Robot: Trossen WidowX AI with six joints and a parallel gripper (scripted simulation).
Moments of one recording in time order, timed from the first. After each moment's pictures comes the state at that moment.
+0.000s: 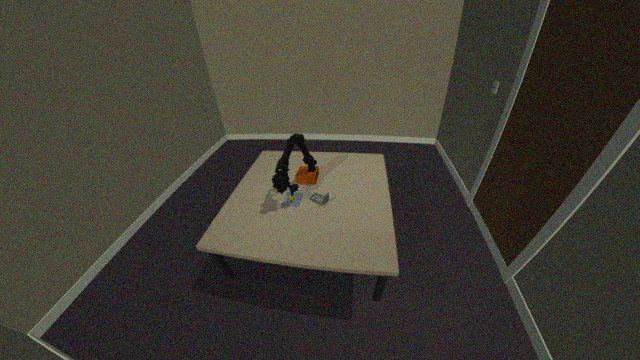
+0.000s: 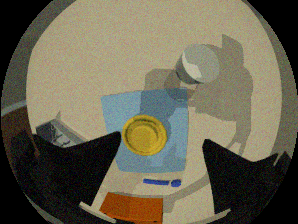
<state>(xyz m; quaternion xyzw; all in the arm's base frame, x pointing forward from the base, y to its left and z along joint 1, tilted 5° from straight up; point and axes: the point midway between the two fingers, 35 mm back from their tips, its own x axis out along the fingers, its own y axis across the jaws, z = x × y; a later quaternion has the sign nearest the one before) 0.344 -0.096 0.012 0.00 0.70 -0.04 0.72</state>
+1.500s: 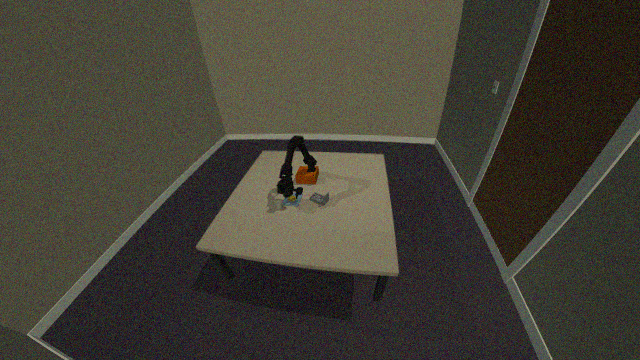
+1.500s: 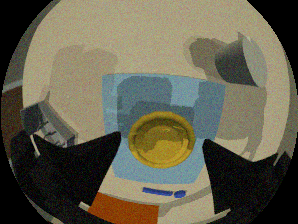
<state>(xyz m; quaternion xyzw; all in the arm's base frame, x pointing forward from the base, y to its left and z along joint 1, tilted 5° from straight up) 0.328 -0.073 -0.033 -0.05 0.72 0.01 0.70</state>
